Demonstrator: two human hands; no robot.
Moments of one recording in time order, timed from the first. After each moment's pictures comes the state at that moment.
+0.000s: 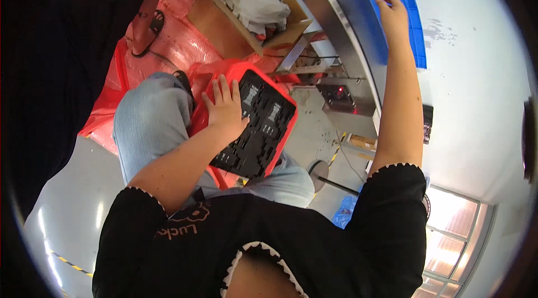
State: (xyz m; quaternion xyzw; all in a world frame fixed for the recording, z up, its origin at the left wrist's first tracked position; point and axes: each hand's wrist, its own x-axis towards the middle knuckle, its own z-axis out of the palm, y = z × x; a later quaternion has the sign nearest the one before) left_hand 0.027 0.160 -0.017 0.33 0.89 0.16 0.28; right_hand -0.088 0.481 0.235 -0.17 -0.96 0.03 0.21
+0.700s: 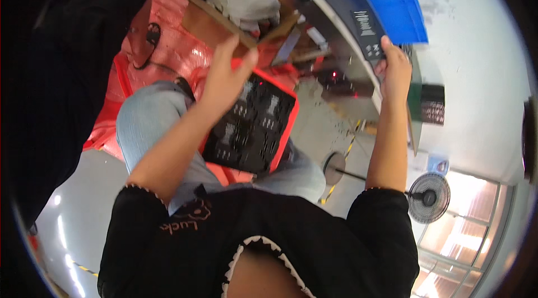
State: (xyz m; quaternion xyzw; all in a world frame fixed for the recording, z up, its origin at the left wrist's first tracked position) left_hand -0.028 0.182 0.001 0.21 0.68 0.70 0.04; right_hand 0.067 0.418 0.222 -0.35 -0.81 0.39 0.26
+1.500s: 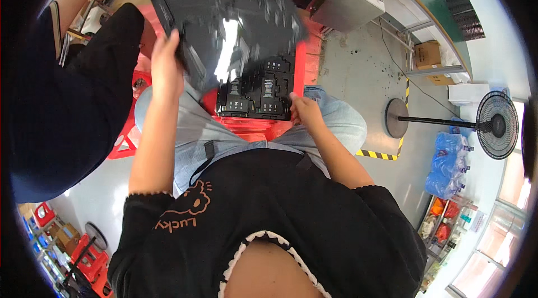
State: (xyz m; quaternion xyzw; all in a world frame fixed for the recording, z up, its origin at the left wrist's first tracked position) left_hand 0.006 0.110 0.081 0.13 0.49 0.81 0.29; right_hand 0.310 0.262 -0.046 -0.50 -0.71 0.49 -0.02
